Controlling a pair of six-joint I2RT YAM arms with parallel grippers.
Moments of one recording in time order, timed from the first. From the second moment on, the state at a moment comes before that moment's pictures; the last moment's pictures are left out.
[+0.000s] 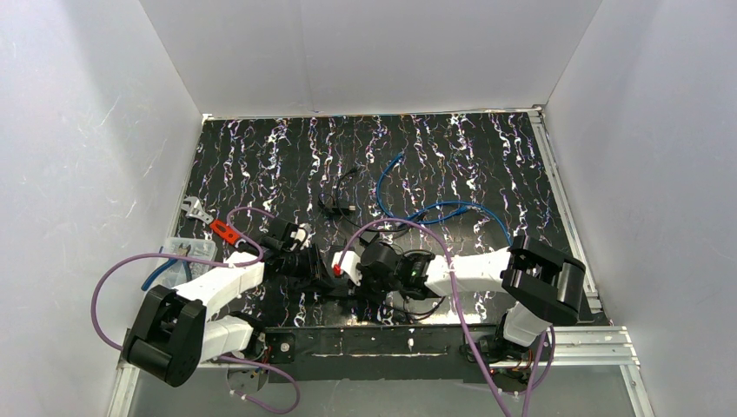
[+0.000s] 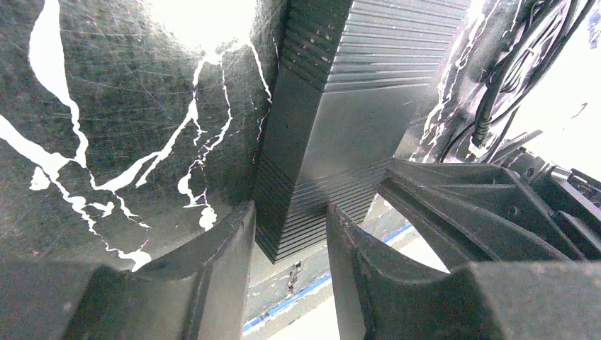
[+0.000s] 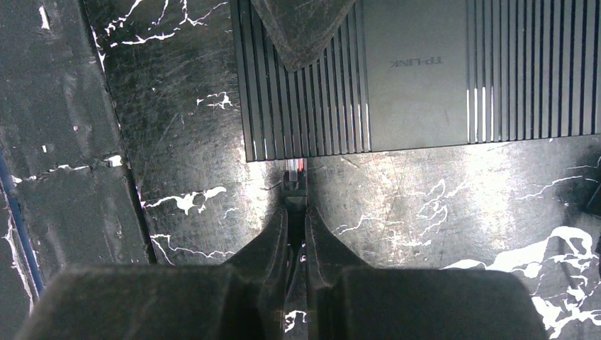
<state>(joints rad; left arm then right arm) -0.42 1.17 0.45 -0.43 0.47 -0.69 1.21 1.61 0.75 0.07 -0.16 -0.12</state>
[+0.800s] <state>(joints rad) -0.44 1.12 0.43 -0.44 0.45 -0.69 1.20 1.63 0.82 -0.04 -0.17 -0.18</state>
